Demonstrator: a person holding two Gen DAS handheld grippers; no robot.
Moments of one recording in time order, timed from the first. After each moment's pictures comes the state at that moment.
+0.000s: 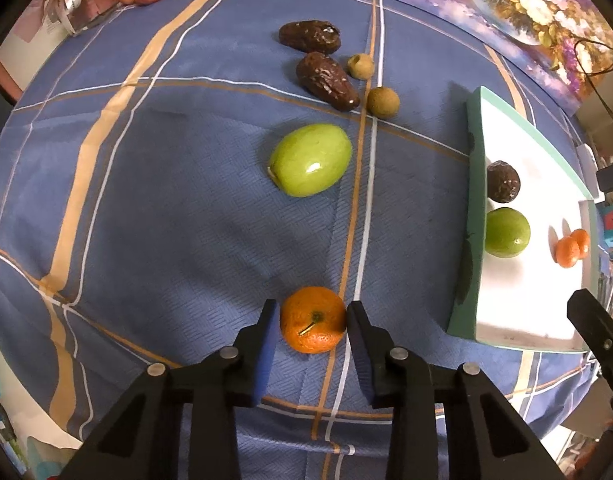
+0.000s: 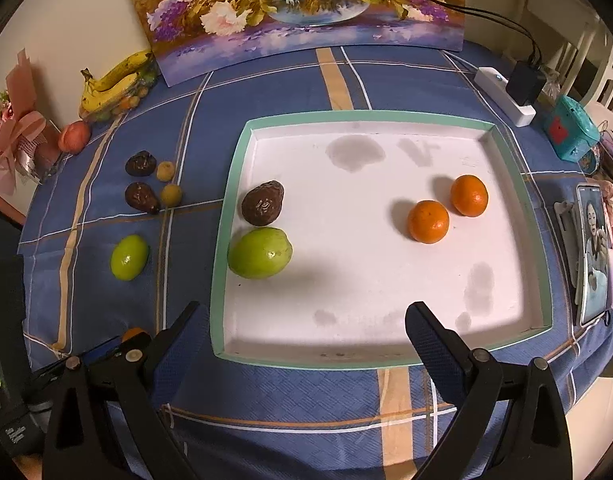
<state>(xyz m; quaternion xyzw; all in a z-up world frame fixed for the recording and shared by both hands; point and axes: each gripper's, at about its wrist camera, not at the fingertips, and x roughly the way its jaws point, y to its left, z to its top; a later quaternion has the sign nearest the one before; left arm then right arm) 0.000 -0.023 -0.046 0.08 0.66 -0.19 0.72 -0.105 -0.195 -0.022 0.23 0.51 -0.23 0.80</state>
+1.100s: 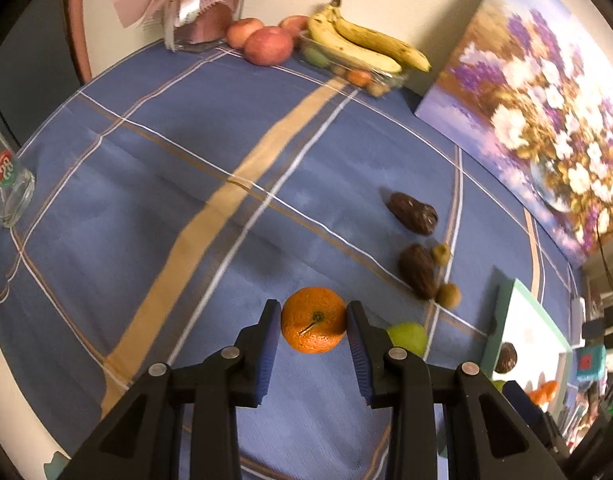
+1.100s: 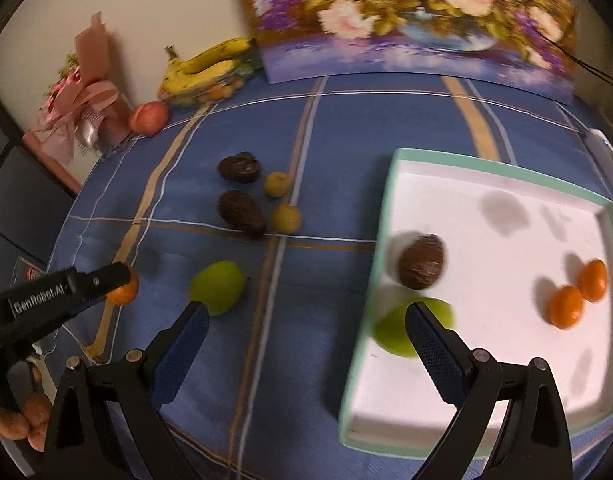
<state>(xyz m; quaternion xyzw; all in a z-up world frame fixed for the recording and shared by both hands) 0.101 0.059 -0.009 -0.07 0.57 -0.12 0.81 -0.014 -0.138 -0.043 0.19 0.48 -0.09 0.85</state>
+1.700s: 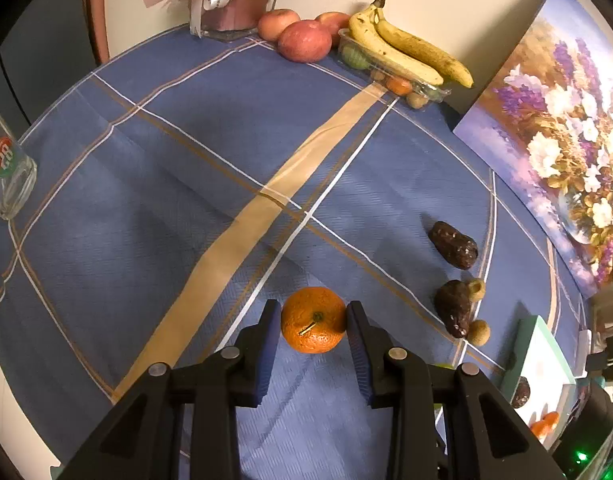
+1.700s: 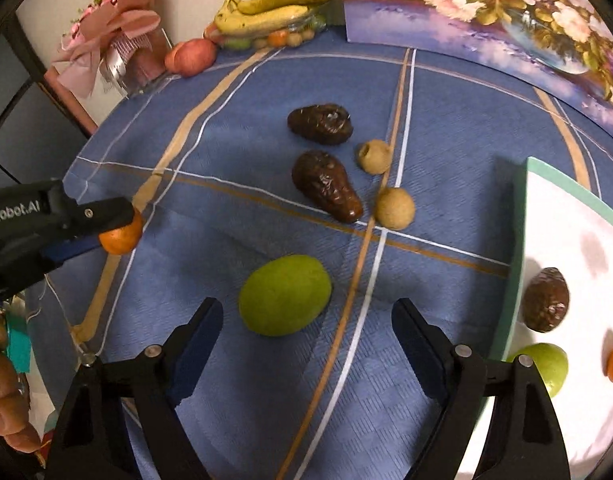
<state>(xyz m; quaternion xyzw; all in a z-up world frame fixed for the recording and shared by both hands) 0.131 0.076 -0.032 -0.10 0.58 -0.08 0.80 0.042 -0.087 -0.087 0.13 0.52 -0.04 0.84</state>
